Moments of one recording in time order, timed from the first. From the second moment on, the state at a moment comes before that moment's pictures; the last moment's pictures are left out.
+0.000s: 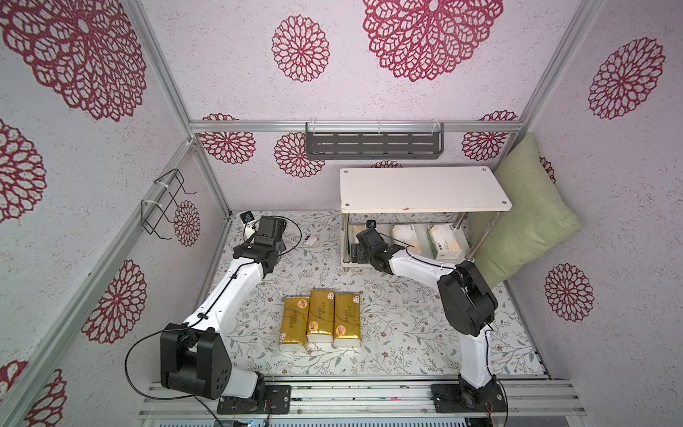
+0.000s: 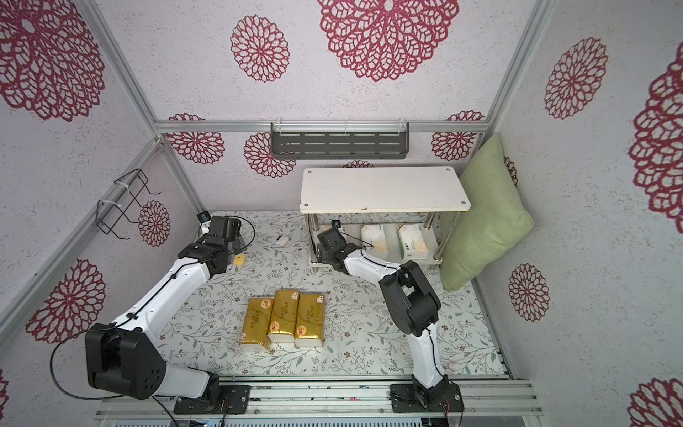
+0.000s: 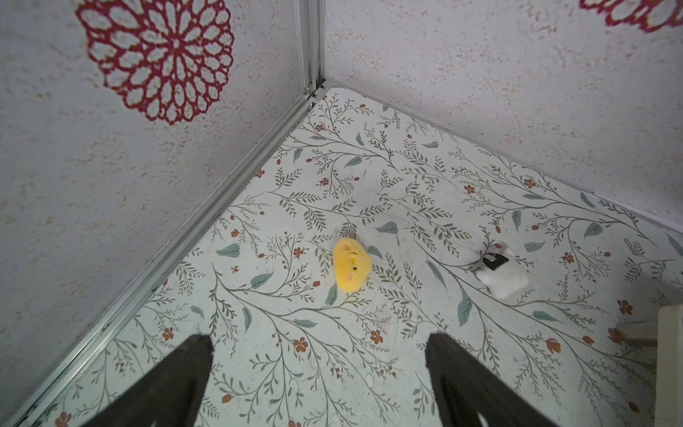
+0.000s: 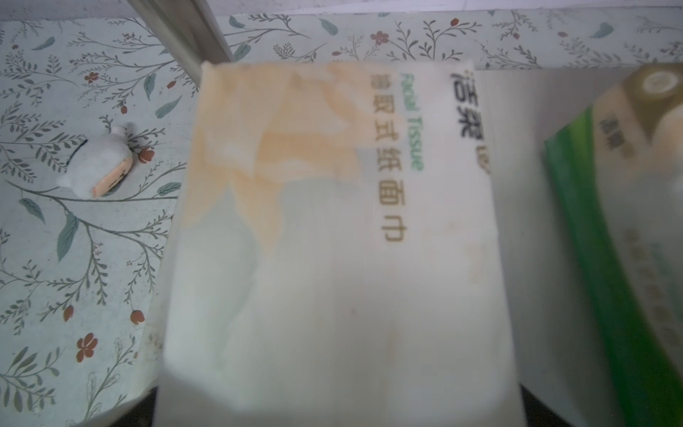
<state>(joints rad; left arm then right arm) -0.21 1.45 1.22 -0.60 -0.64 -0.57 0.67 2.02 1.48 -0.26 0.35 0.48</state>
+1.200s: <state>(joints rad) -0.21 1.45 1.21 -0.60 -0.64 -0.57 0.66 2.02 1.49 -0.24 0.31 0.54</state>
